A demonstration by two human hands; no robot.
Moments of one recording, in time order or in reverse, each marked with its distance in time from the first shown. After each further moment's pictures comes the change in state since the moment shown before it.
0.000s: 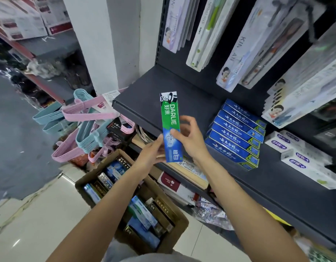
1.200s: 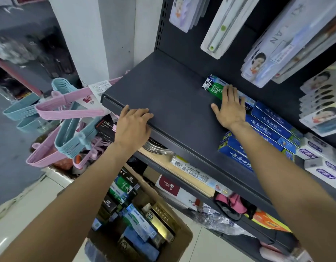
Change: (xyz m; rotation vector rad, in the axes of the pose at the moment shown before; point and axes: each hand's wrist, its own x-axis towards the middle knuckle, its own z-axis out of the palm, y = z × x) left_hand 0.126 0.010 -0.083 1.550 0.367 0.642; right_hand 0.189 0.085 -0.096 -1.405 0.210 -0.027
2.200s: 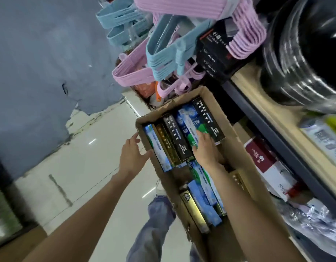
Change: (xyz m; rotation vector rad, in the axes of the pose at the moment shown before) left_hand -0.310 -0.188 0.163 -0.358 -0.284 -1.055; right_hand -0.236 -0.316 0.301 0.514 -0.599 -0.331
